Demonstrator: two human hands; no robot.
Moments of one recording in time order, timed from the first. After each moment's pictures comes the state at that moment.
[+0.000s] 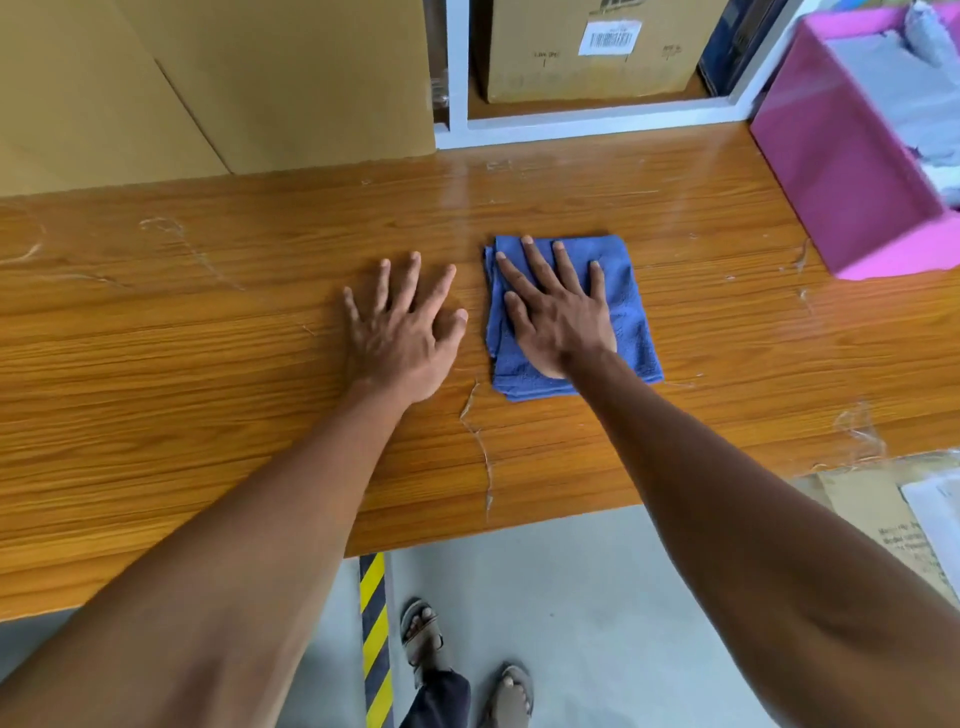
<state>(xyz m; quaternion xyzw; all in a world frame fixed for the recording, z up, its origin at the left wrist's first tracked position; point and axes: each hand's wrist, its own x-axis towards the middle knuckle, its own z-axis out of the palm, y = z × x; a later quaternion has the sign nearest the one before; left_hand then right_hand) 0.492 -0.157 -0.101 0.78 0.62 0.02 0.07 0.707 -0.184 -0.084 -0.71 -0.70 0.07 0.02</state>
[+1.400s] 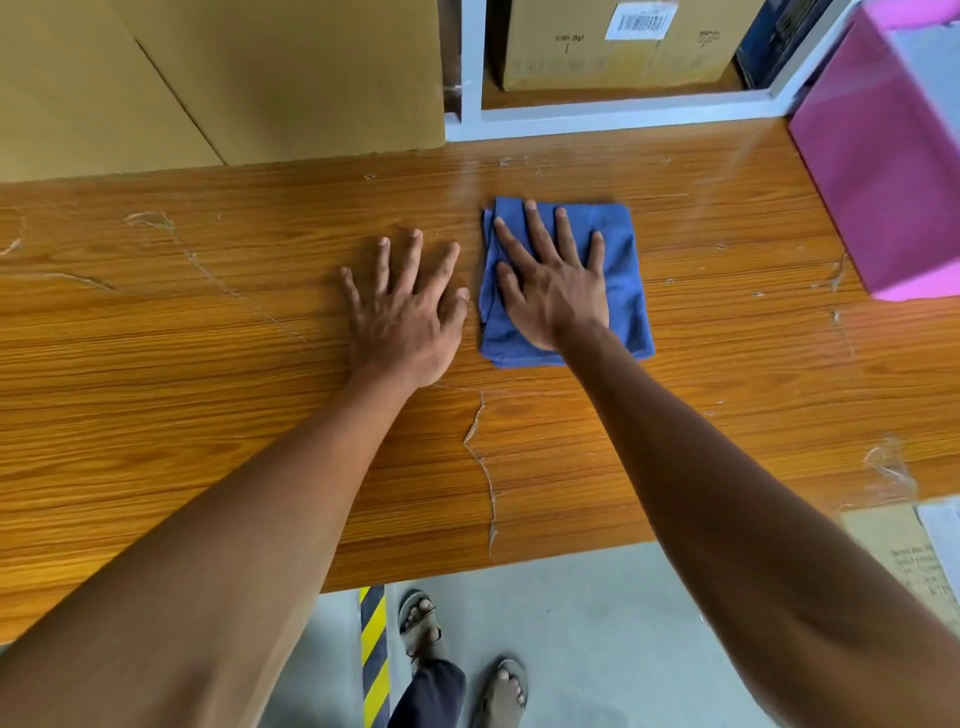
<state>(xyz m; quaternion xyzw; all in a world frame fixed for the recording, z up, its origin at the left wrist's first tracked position) 0.499 -0.117 -0.106 0.77 0.63 0.03 0.08 0.699 -0.122 -0.090 -0.71 -0.69 0.08 0.03</state>
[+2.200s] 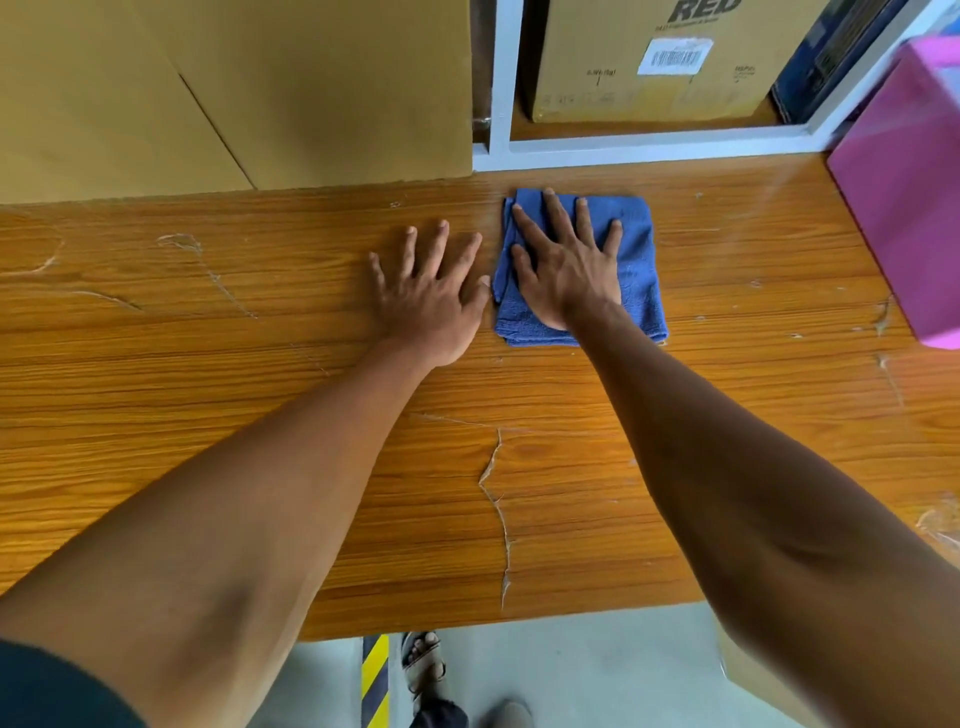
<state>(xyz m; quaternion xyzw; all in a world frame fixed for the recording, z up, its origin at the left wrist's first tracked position) 0.509 -0.062 -0.098 0.77 0.64 -0.01 0.09 0.702 -0.053 -0.089 -0.71 -0.70 0.07 0.03</state>
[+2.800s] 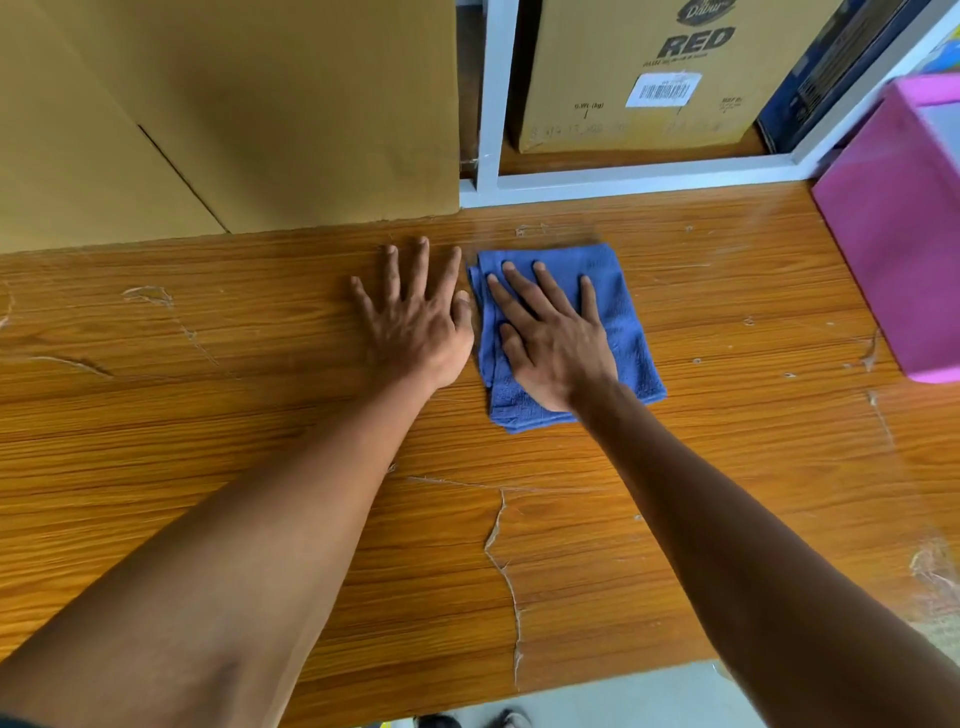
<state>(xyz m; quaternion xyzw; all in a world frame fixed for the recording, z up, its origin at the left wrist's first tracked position) 0.517 -0.021 -0.100 0.75 0.66 0.02 0.10 0.697 -0.082 -0.092 -0.65 -0.76 0.07 0.03</state>
